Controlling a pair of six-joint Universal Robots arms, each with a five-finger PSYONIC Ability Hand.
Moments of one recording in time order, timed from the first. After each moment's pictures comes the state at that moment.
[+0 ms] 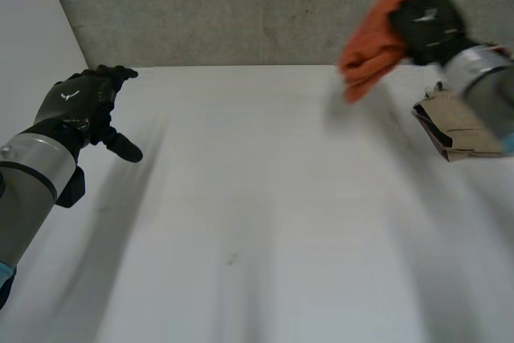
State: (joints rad) left arm 4.45 -1.63 -1.72 3.25 -1.53 3.11; right arm 1.68 -0.83 0.86 -0.27 1.05 2.52; left_hand 0.19 0.20 0.21 0.20 0.05; right_hand 0.86 1.14 1.14 1.19 0.89
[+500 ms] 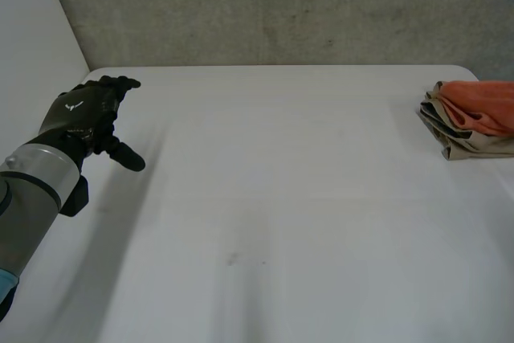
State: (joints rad) left arm 4.44 -1.63 -1.75 3.27 -1.54 3.10; right arm 1.14 -0.30 0.46 -0.26 0.79 2.75; left_hand 0.19 0.20 0.21 0.20 0.05; right_hand 0.87 1.15 1.15 1.19 0.89
